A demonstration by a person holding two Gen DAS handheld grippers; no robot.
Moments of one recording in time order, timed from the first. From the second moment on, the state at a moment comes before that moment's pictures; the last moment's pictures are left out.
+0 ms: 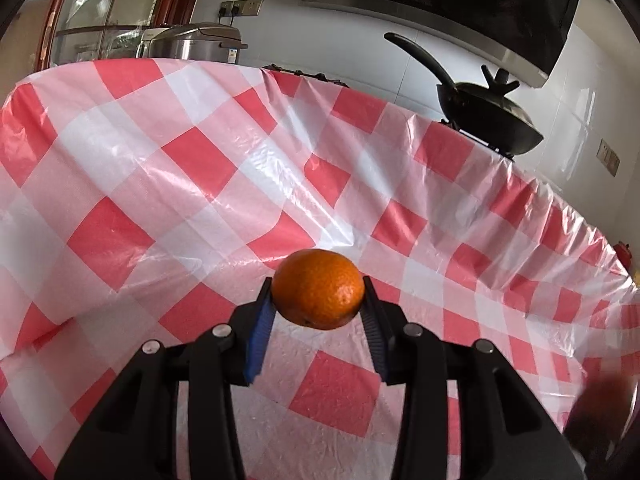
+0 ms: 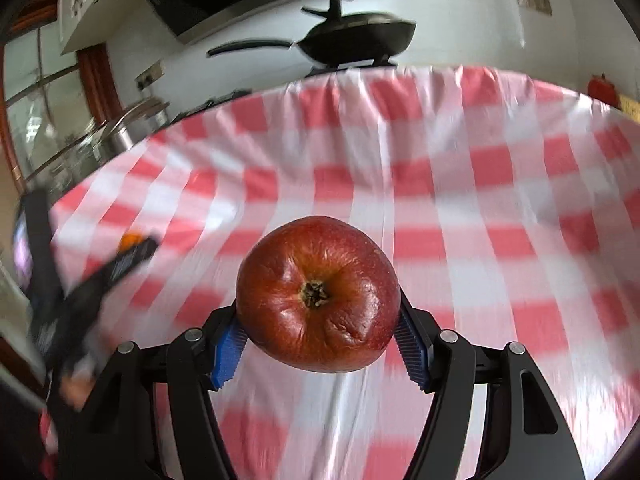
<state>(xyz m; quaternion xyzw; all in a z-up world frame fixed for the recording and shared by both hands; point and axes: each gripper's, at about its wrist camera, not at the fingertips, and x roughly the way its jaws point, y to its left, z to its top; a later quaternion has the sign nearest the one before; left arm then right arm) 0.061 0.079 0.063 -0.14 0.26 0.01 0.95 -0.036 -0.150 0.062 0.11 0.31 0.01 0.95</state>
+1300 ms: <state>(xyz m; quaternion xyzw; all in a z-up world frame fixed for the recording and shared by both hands) -0.371 0.353 -0.068 -0.07 0.47 0.22 0.85 -0.327 0.211 -0.066 -0.28 0.46 0.47 0.70</state>
